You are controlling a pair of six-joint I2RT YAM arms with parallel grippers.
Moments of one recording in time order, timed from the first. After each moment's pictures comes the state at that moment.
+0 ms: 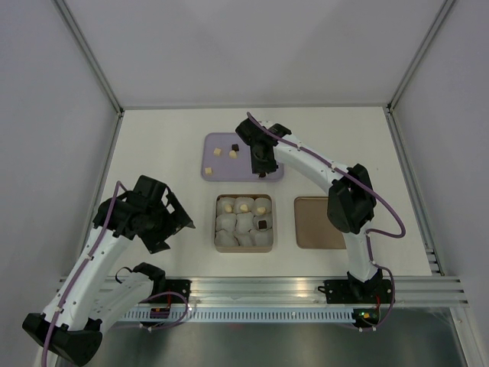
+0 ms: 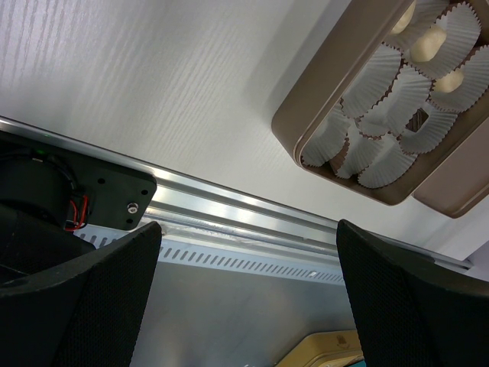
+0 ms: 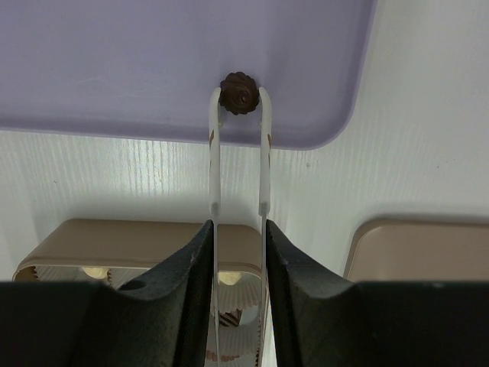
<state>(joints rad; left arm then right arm) -0.38 0.84 0.97 -1.33 0.03 -1.01 0.71 2.08 1.89 -1.00 0.32 0.60</state>
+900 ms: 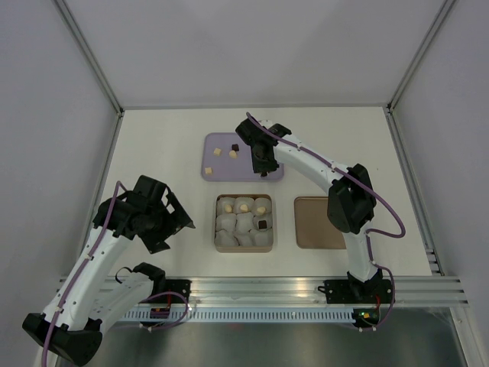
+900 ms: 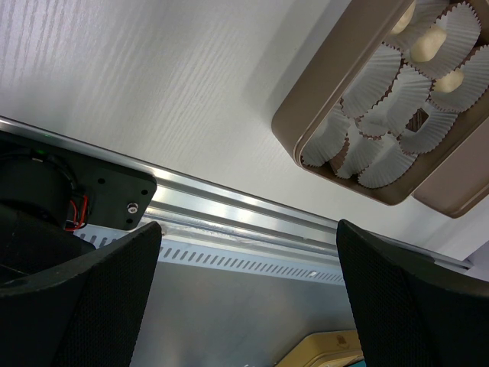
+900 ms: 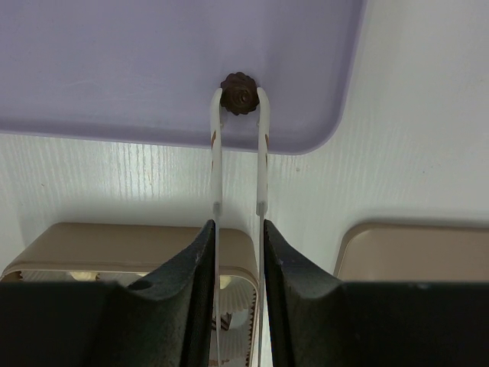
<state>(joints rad) -0.38 0.84 0.97 -1.33 0.03 -1.01 0.71 2.08 1.89 -0.99 0.34 0.58</state>
